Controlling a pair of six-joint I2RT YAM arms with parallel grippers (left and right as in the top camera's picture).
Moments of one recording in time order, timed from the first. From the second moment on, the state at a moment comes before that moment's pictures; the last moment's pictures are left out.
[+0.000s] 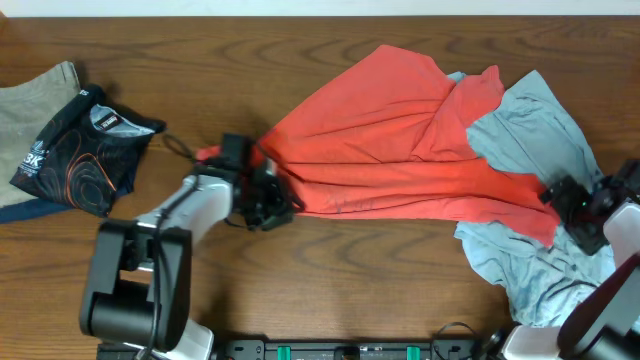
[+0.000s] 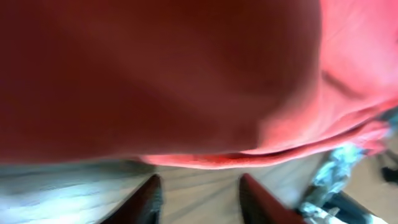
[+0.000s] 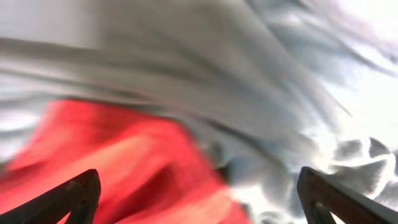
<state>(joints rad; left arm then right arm) -0.23 1.72 0.82 -0.48 0.62 -0.61 -0.61 1.55 0.86 -0.53 -0.13 0.33</state>
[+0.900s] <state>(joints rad) -0.35 1.55 0.96 -0.34 0.25 -0.70 -0.37 1.41 0.92 -0.55 -0.10 0.19</state>
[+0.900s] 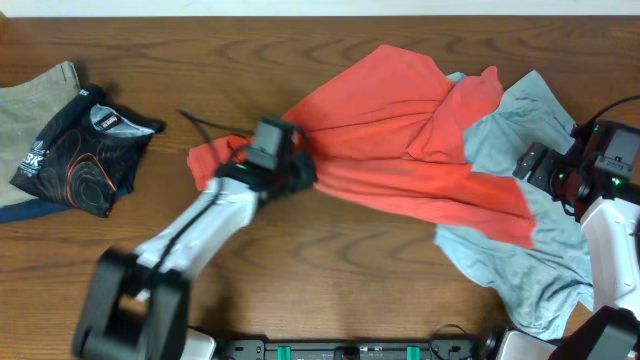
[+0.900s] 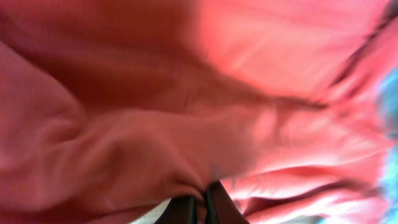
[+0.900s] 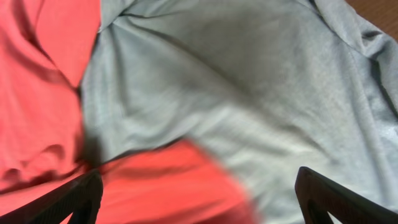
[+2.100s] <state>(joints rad) -0.46 1.82 1.02 -0.49 0.41 -0.64 0.10 1.75 0.94 -0.50 -0.06 0.01</state>
